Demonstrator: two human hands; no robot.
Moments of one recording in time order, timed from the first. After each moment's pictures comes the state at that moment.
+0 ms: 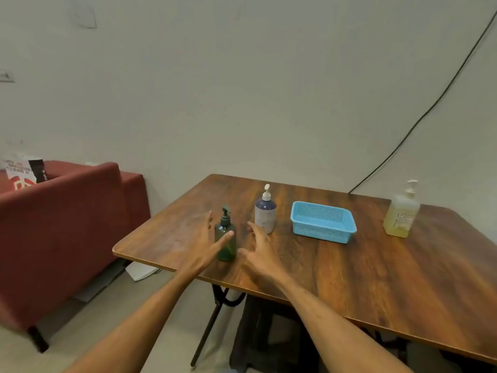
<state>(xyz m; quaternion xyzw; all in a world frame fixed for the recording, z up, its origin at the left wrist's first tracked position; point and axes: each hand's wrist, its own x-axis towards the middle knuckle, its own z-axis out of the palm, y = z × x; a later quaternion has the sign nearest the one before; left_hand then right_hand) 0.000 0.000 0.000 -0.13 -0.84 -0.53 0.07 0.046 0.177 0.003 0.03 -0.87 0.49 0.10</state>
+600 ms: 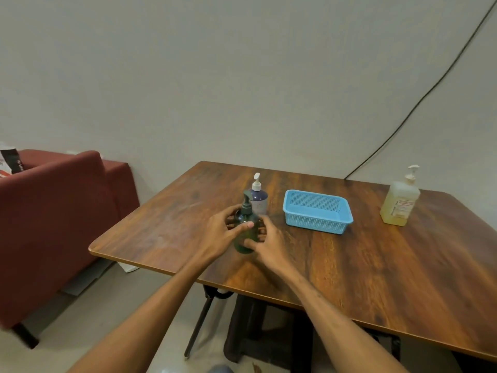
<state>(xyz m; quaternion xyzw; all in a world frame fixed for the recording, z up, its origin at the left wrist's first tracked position) -0.021 0.069 0.015 -0.27 -0.81 -0.52 0.08 0.024 0.225 -0.008 0.02 -0.81 0.58 0.14</state>
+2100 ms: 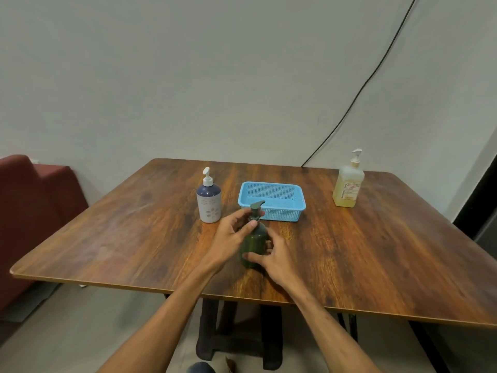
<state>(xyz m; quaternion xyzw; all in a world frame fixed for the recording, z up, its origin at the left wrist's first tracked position) 0.021 0.190 0.014 -0.32 -0.67 -0.67 -0.06 0.077 0.329 -0.044 -0.06 -0.82 0.55 0.17</state>
